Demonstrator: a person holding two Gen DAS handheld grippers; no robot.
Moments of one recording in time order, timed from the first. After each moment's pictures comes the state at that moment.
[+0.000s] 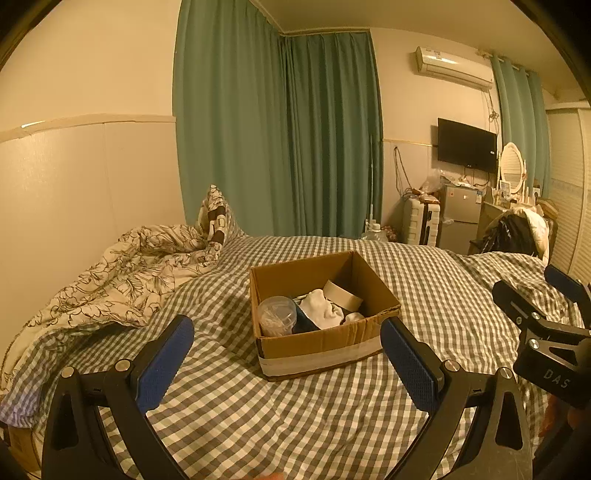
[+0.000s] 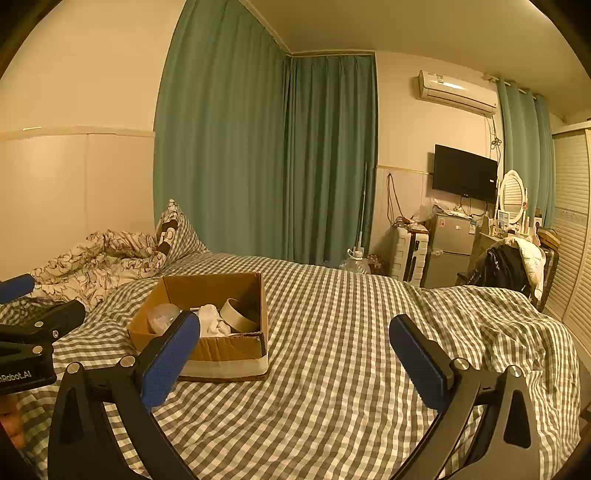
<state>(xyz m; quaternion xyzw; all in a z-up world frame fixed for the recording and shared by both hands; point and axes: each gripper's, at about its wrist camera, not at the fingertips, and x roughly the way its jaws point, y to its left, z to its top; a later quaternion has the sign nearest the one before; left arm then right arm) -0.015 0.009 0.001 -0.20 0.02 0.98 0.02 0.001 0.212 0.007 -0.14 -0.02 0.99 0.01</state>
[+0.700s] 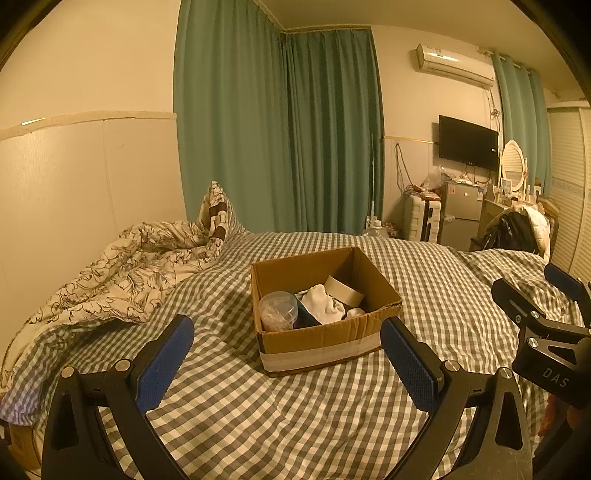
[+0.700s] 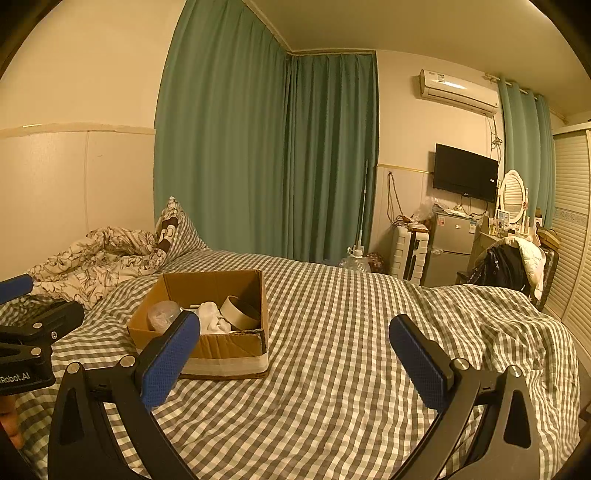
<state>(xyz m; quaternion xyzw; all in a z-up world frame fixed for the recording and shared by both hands) -0.014 0.008 -0.002 -0.21 0.03 0.98 0.02 -0.001 0.211 0.004 -0.15 -0.03 0.99 0.01</state>
